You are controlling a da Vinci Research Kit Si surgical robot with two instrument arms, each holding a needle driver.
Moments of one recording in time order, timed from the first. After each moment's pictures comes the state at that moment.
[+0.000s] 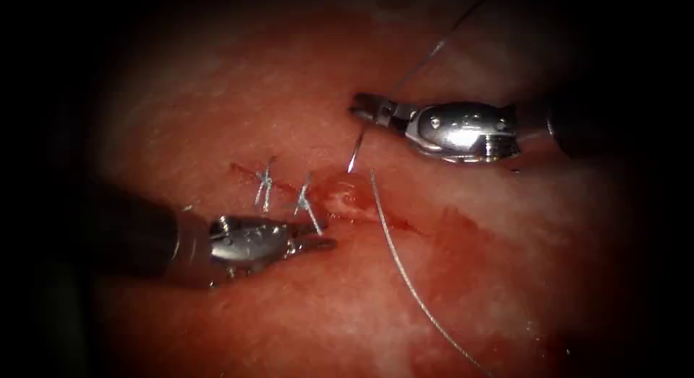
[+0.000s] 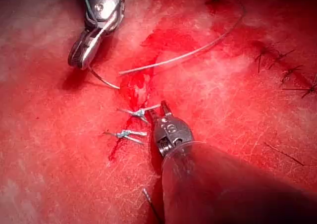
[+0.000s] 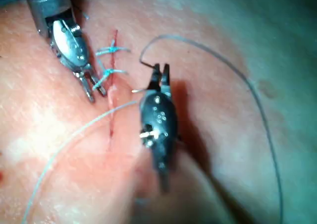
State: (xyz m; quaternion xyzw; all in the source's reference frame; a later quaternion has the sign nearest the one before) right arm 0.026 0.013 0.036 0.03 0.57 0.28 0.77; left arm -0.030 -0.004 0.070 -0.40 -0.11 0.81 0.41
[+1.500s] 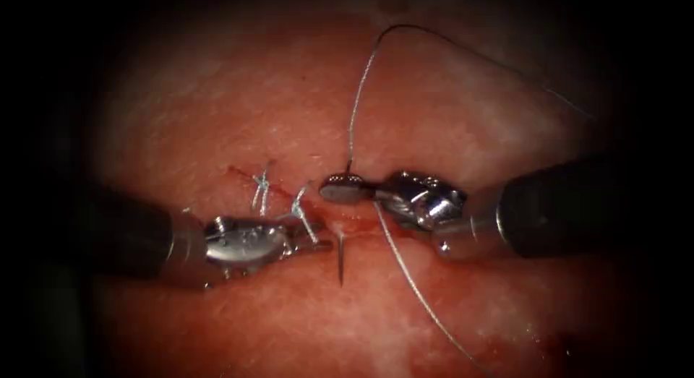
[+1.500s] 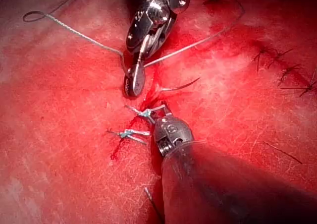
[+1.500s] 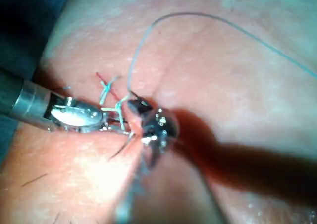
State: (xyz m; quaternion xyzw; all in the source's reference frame) right arm 0.028 0.001 0.035 0.38 0.44 0.46 0.68; left arm -0.029 -0.003 0.070 -0.40 -0.11 0.82 0.40
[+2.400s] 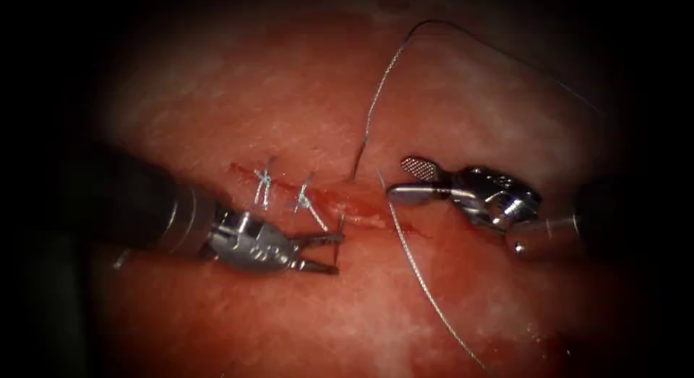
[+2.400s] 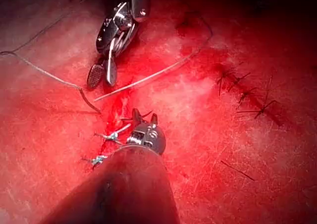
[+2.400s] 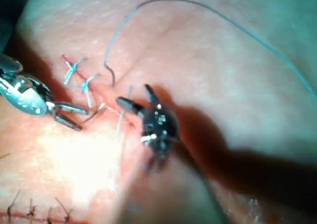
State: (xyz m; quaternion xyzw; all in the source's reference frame) right arm 0.018 0.007 0.036 0.21 0.50 0.46 0.70; left arm -0.031 -0.002 0.064 -0.44 0.03 0.89 -0.01
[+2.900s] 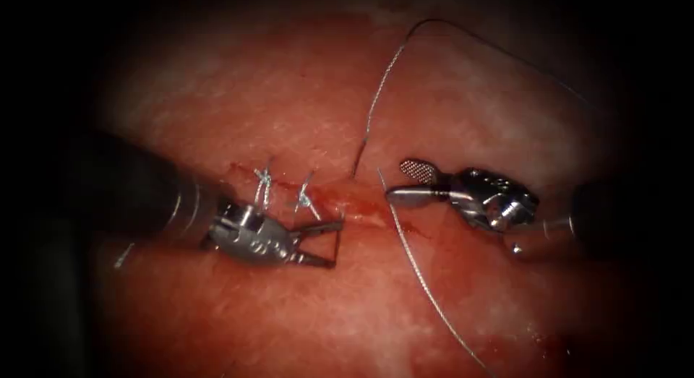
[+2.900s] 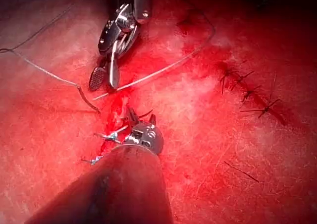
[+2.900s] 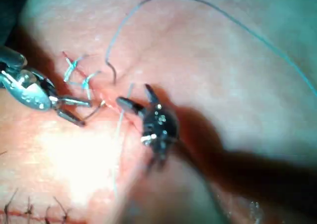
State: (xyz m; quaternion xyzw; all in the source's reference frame) right arm 0.019 0.006 0.036 0.19 0.51 0.45 0.71; left arm -0.032 -0.002 0.065 -0.44 0.06 0.89 -0.02
